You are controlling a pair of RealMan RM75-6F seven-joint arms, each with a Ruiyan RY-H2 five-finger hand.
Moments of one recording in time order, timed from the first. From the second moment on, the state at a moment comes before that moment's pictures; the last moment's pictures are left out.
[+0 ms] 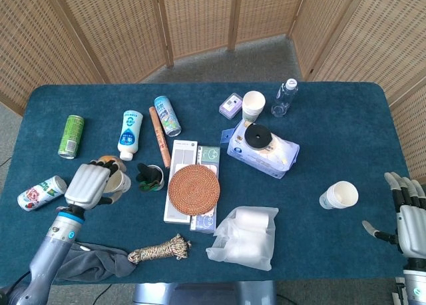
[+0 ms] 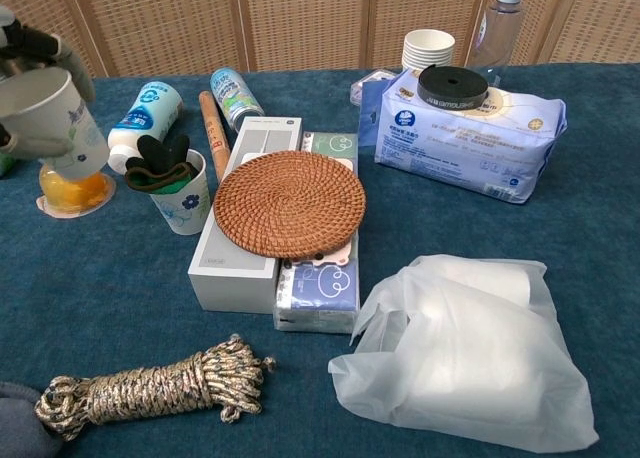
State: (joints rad) left arm -0.51 -1.21 -0.14 -1.95 1.15 1.19 0.51; right arm 0.03 -1.04 0.12 -1.84 -1.38 1.51 -0.03
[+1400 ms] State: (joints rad) left arm -0.98 -1.61 -0.22 -1.89 0.70 1.19 0.88; right arm 0.00 -1.01 0.10 -1.83 -1.41 1.51 0.06
